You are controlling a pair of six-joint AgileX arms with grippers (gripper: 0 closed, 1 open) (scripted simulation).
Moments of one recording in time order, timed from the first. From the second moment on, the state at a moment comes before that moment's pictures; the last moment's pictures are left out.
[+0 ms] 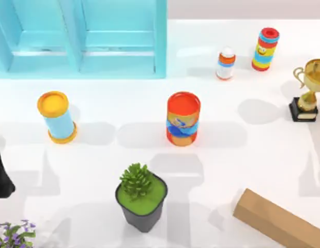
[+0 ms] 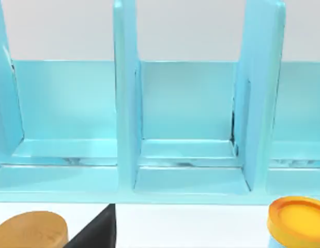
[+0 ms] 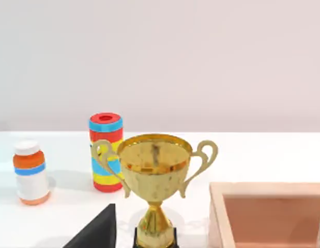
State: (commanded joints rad) left arm 0.00 0.00 0.00 0.00 0.00 0.00; right arm 0.00 0.00 0.00 0.00 0.00 0.00
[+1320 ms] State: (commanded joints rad) left arm 0.00 0.00 0.00 0.00 0.00 0.00; right arm -0.47 1.53 1.29 -1.14 0.01 -0.47
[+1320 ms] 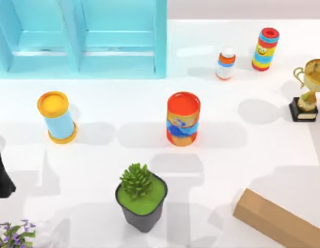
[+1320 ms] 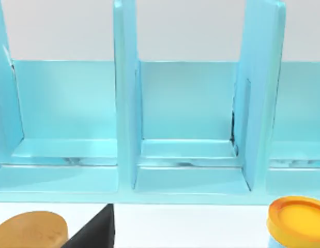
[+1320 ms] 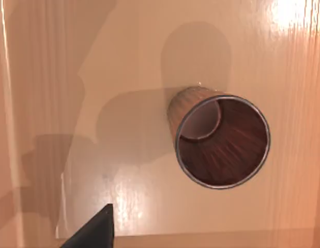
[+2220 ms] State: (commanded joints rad) left arm 0.00 0.00 0.00 0.00 0.00 0.00; right arm -0.55 1.73 1.50 -1.34 0.00 -0.54
